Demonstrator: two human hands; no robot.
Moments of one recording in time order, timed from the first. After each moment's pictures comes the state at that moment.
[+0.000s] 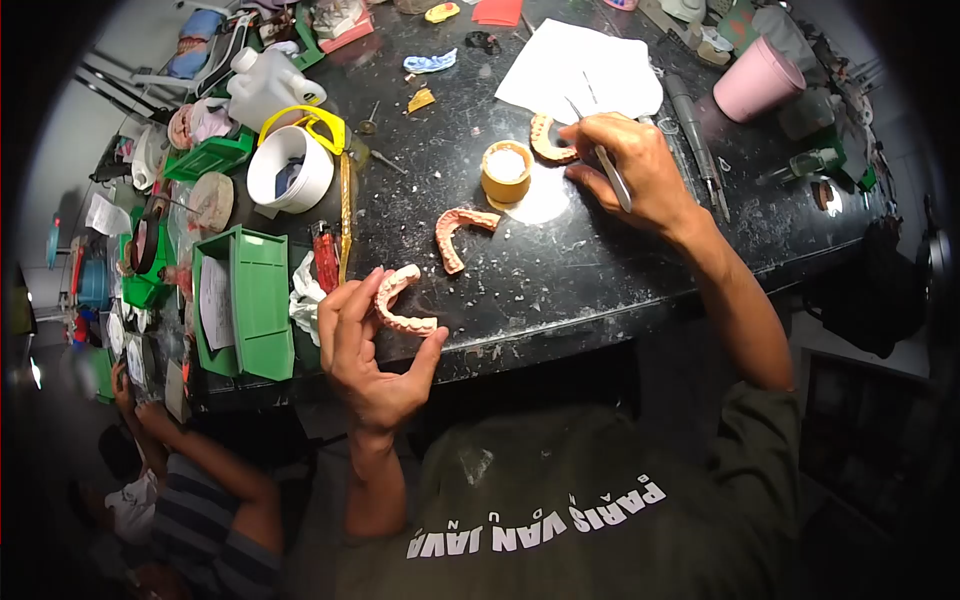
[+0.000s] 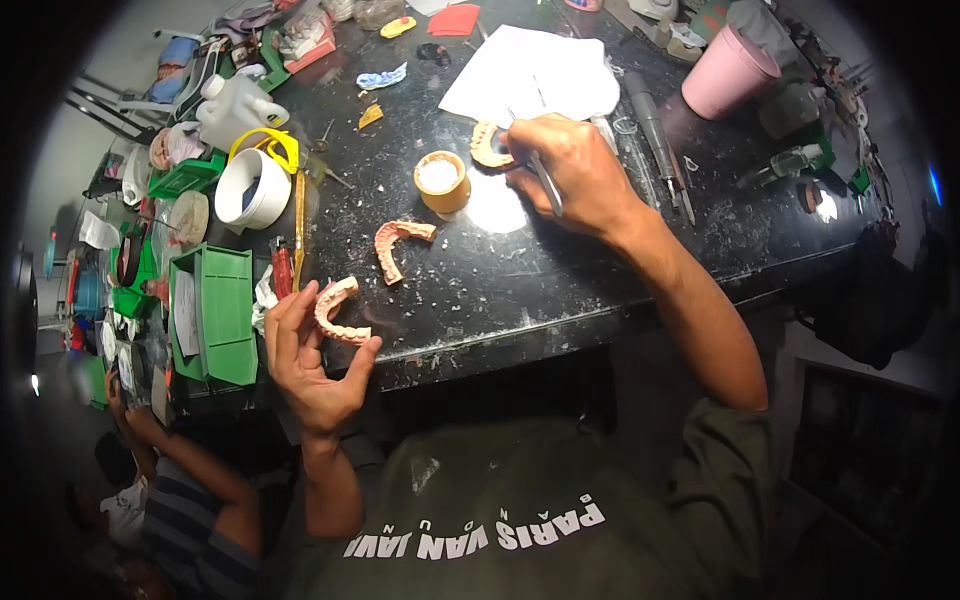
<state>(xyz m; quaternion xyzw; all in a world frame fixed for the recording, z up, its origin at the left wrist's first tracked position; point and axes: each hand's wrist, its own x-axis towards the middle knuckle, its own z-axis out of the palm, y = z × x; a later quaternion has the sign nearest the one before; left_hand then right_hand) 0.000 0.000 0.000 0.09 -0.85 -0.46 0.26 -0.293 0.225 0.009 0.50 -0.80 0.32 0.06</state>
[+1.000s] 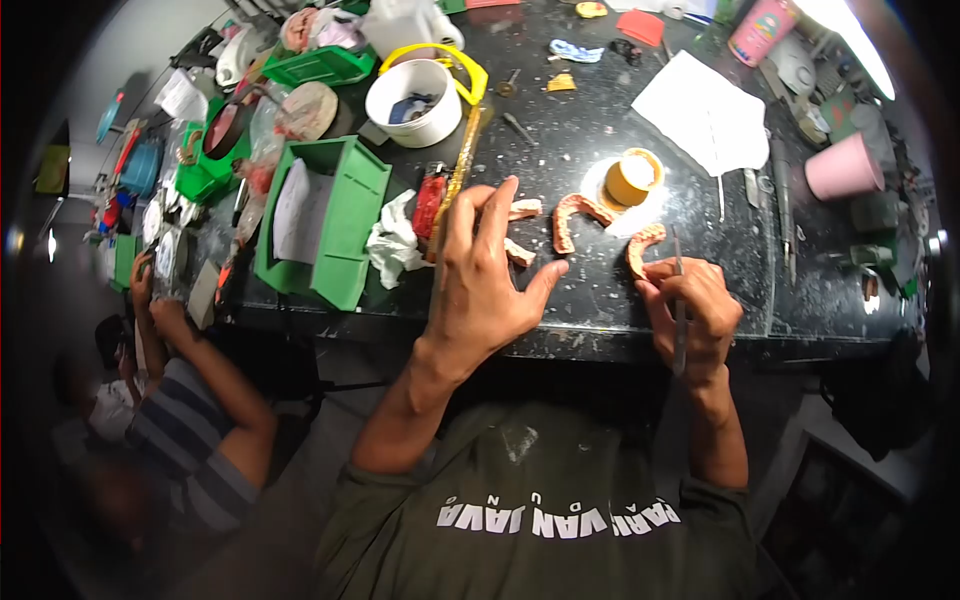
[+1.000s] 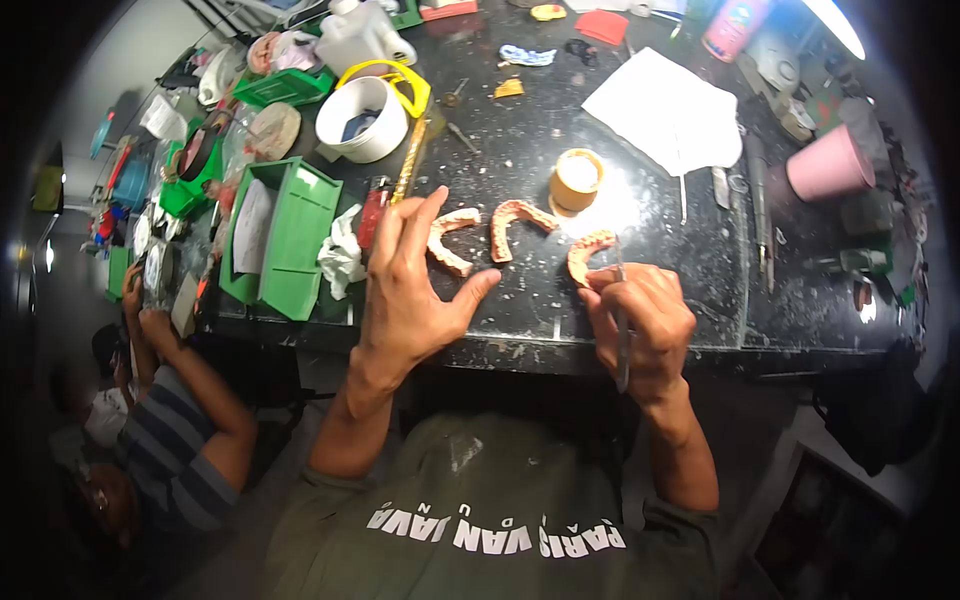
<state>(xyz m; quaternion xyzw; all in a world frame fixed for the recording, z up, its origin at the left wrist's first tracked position) -0.037 -0.011 0.011 0.12 -0.91 -0.30 0.25 -0.160 0.220 0.002 0.46 -0.79 0.39 0.13</state>
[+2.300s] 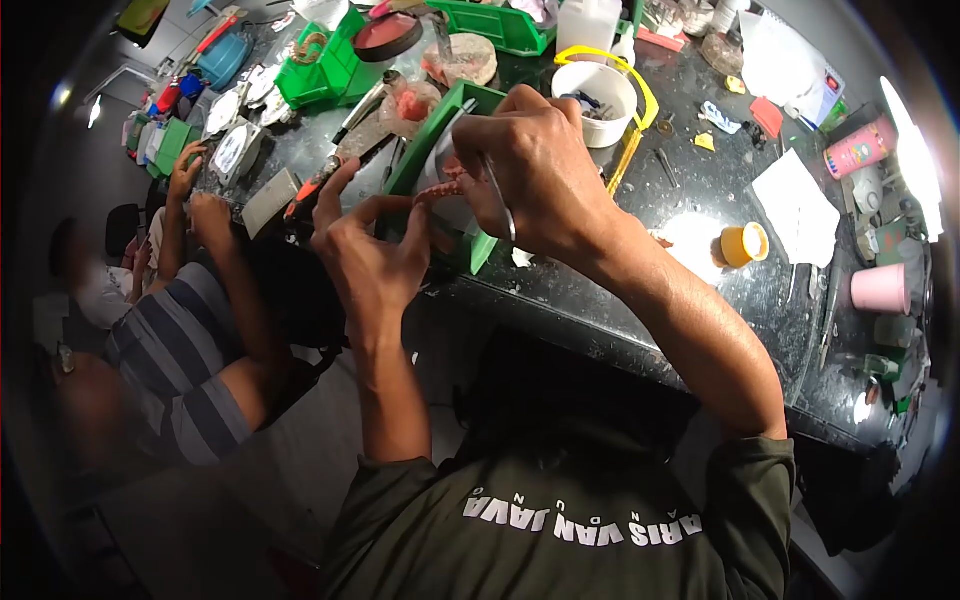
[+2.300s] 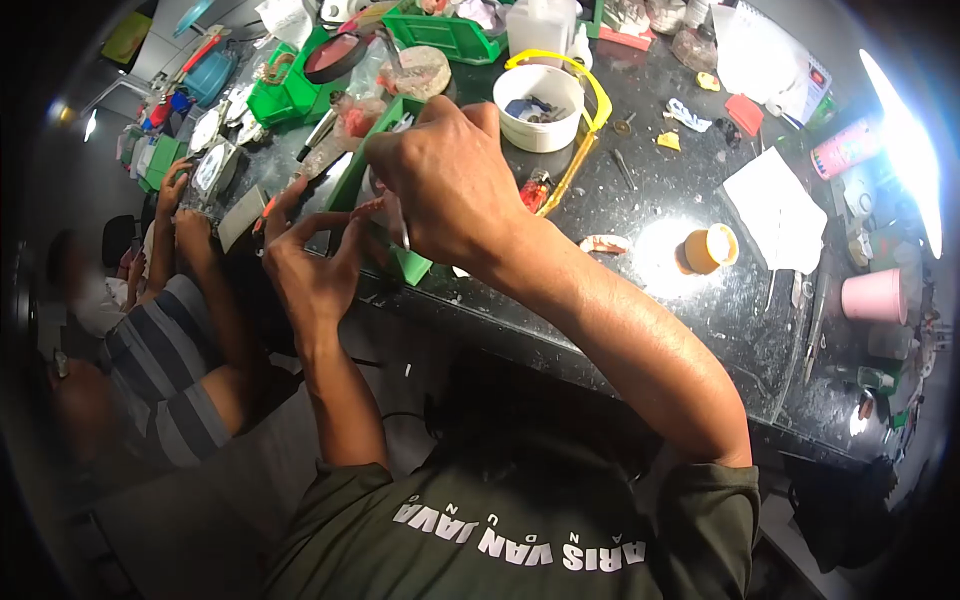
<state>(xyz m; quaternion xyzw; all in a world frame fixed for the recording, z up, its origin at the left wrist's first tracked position) 0.100 -0.143 0.033 0.42 -0.81 -0.10 0.39 -0.096 -0.069 0.068 0.69 -0.62 0.37 0.01</state>
